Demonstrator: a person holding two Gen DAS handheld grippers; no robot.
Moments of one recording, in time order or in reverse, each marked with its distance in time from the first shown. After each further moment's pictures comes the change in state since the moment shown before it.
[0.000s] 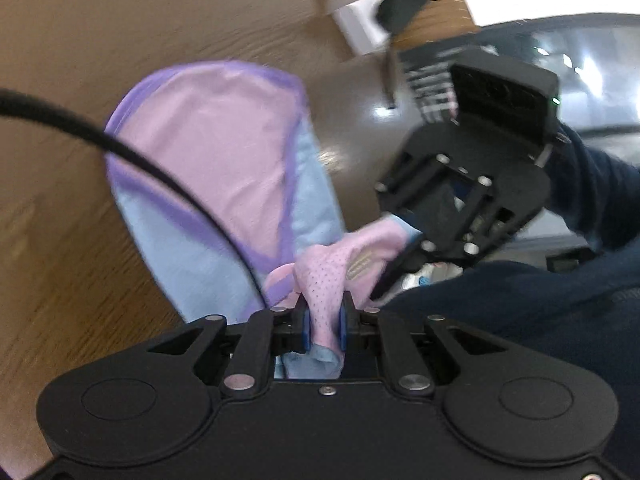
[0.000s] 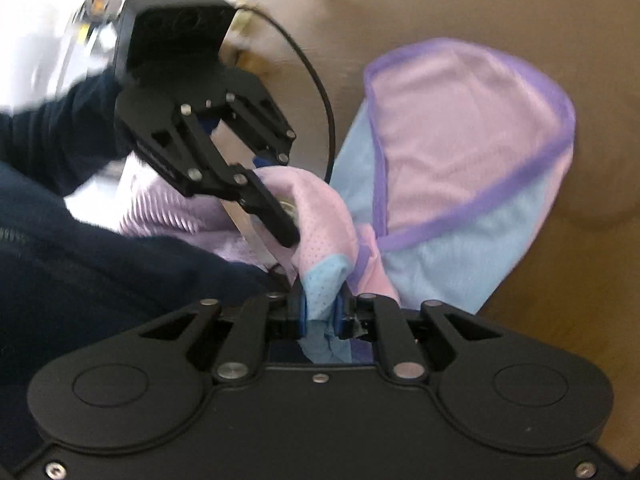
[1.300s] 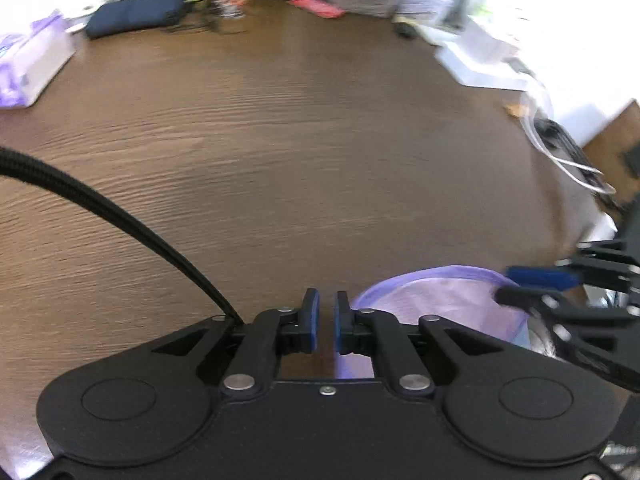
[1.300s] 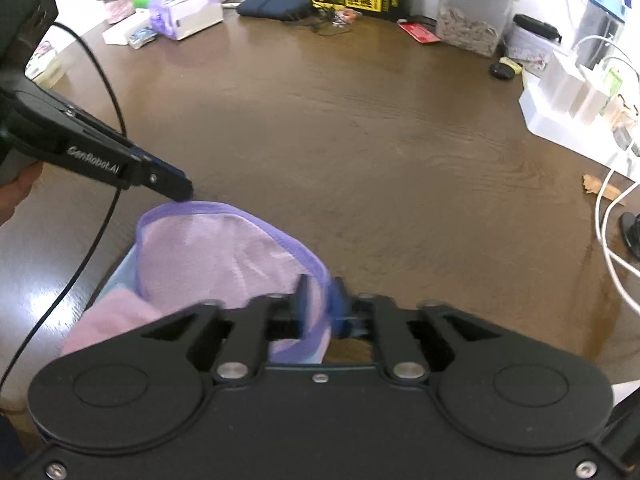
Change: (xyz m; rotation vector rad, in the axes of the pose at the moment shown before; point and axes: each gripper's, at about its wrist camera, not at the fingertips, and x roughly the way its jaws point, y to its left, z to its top) left arm -0.079 0.001 0.071 -0.209 -0.556 0.708; right arm -0.066 0.031 0.093 -0.316 -0.386 -0.831
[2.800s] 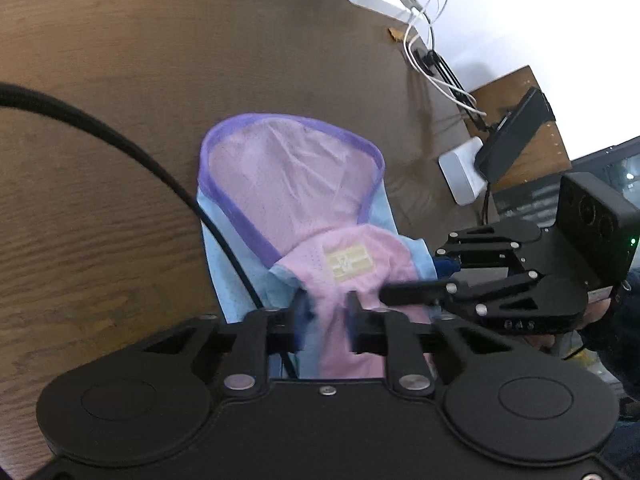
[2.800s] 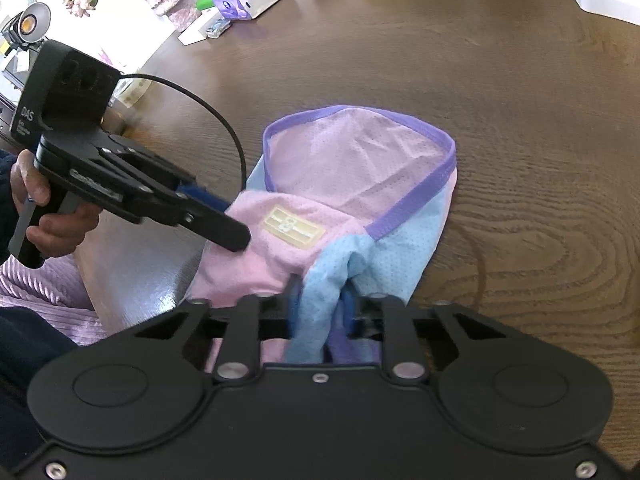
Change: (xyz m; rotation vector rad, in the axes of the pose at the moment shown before) left arm -0.005 0.000 -0.064 0.000 0.179 -0.448; right arm -0.002 0.013 -0.067 0.178 0.092 0.363
